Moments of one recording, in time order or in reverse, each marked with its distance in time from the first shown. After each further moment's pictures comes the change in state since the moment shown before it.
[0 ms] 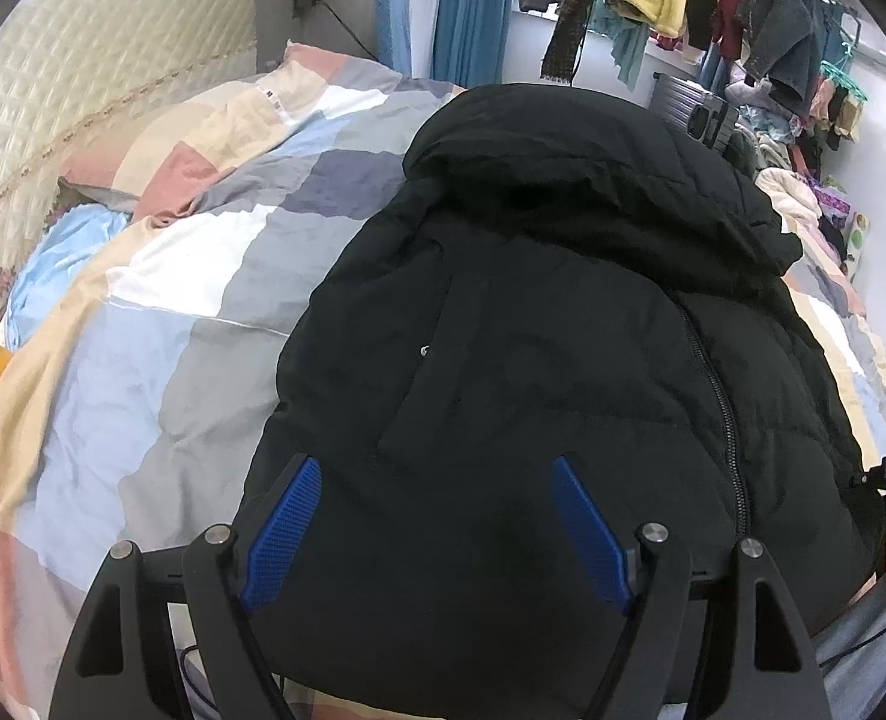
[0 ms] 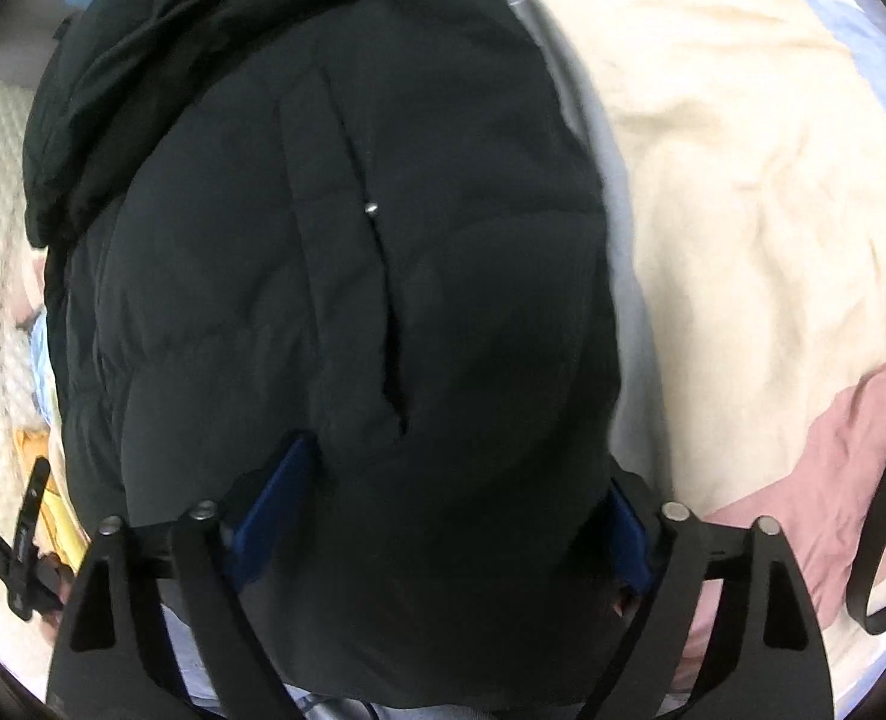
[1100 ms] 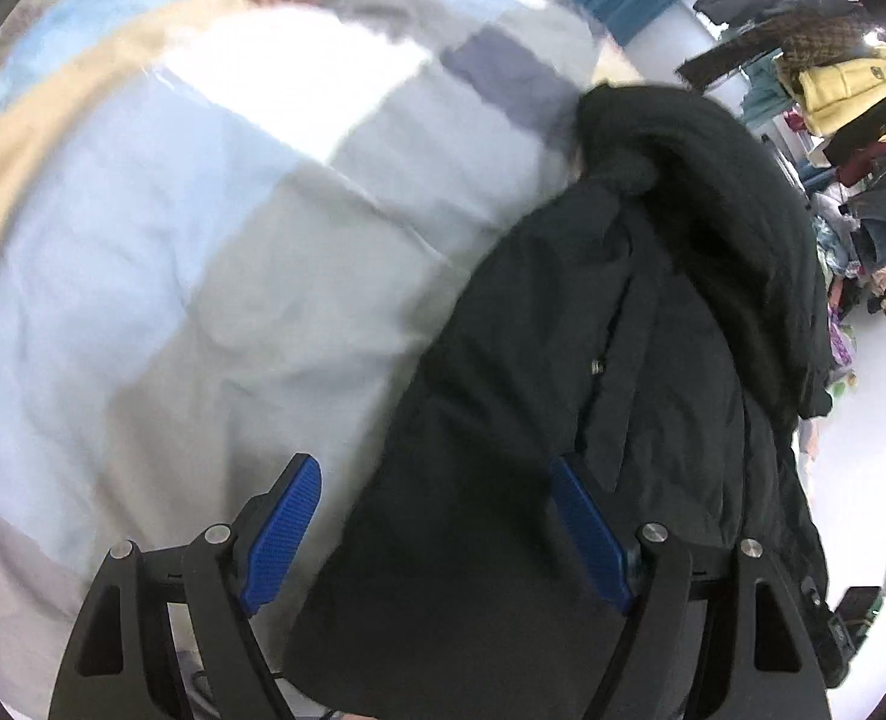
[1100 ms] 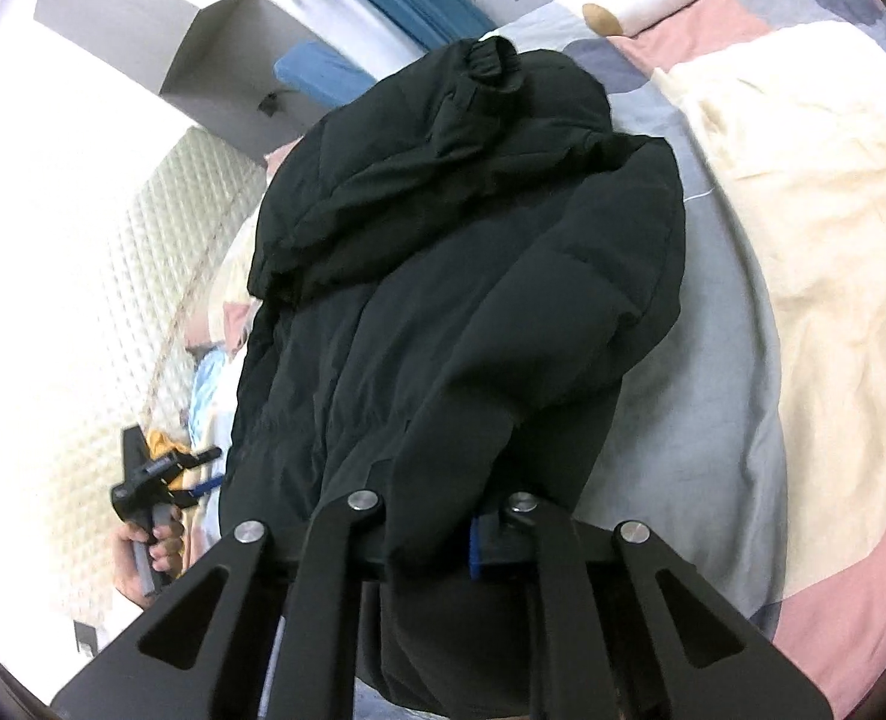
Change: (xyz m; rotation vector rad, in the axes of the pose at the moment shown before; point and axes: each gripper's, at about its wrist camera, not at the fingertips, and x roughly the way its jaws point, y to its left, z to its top) left arm 0.074 0.127 0.014 -0.462 0.316 -0.197; right arm -0.075 0.013 -0.012 -0.159 -0.365 0.425
